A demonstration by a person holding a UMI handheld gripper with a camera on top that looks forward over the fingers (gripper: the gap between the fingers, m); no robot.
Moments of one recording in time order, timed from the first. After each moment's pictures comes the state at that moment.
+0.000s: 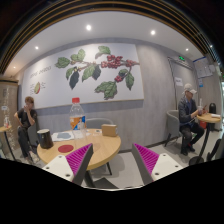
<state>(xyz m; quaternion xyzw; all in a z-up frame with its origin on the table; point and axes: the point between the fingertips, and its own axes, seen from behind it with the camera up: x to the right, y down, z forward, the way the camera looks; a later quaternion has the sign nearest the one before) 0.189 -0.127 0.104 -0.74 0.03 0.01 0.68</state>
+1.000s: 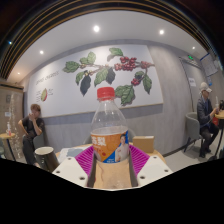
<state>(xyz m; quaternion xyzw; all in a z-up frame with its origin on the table) 0.049 0.067 0.117 -0.70 0.01 0.07 0.71</state>
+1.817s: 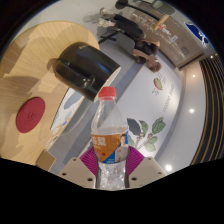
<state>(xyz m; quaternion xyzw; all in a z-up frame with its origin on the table) -0.109 0.105 0.233 -0.23 -0.62 -0.64 0.39</state>
